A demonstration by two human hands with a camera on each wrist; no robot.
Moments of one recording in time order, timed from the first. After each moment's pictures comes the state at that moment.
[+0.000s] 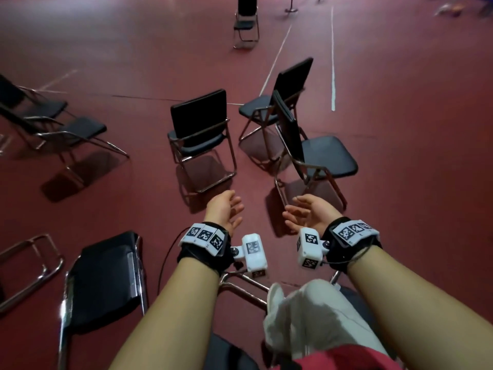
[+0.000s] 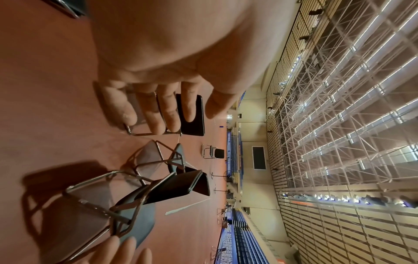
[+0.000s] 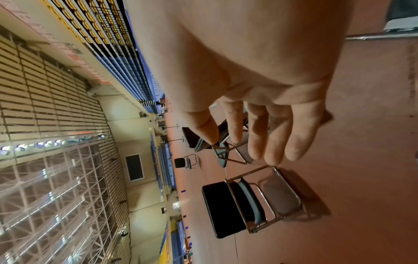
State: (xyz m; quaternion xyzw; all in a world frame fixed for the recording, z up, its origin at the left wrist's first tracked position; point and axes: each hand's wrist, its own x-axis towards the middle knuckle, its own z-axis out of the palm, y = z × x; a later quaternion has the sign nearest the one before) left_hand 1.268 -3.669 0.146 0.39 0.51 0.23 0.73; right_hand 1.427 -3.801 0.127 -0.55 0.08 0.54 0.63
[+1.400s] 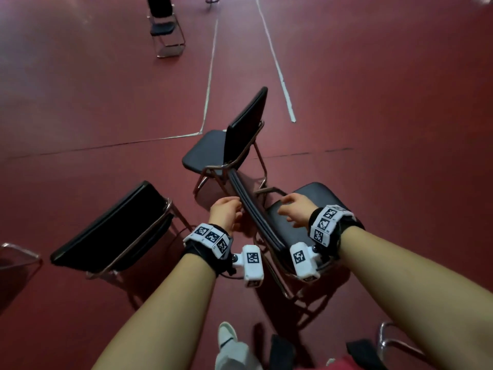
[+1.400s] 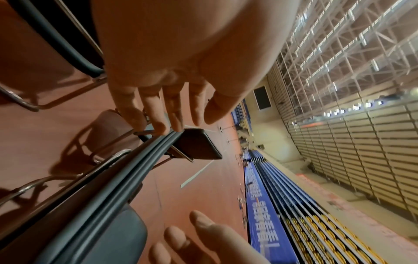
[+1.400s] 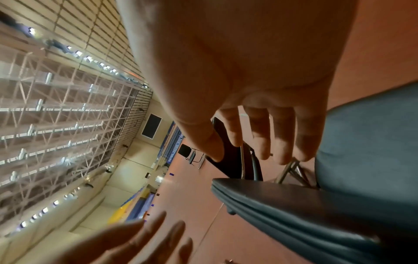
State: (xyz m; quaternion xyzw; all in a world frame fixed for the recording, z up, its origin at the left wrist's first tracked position) left_hand 1.842 -3.231 0.102 0.54 0.47 0.12 0.69; right_hand 1.954 -3.377 0.085 -0.82 -0.09 0.37 0.43
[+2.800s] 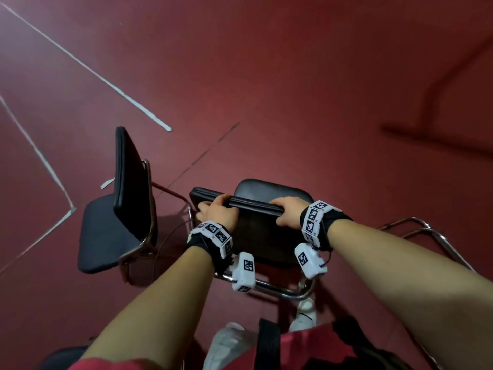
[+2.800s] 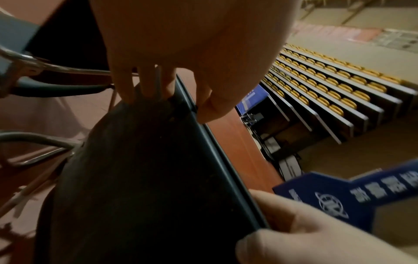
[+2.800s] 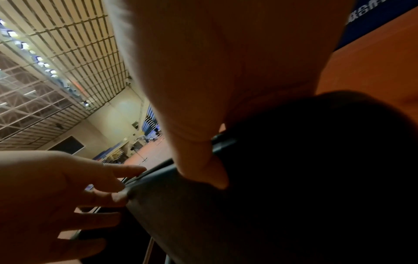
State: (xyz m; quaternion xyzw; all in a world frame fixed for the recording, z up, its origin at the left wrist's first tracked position) left_hand 2.102 -3.209 0.045 0.90 0.20 -0.19 0.33; right_hand 2.082 -3.409 0.033 -0.92 0.02 0.31 0.26
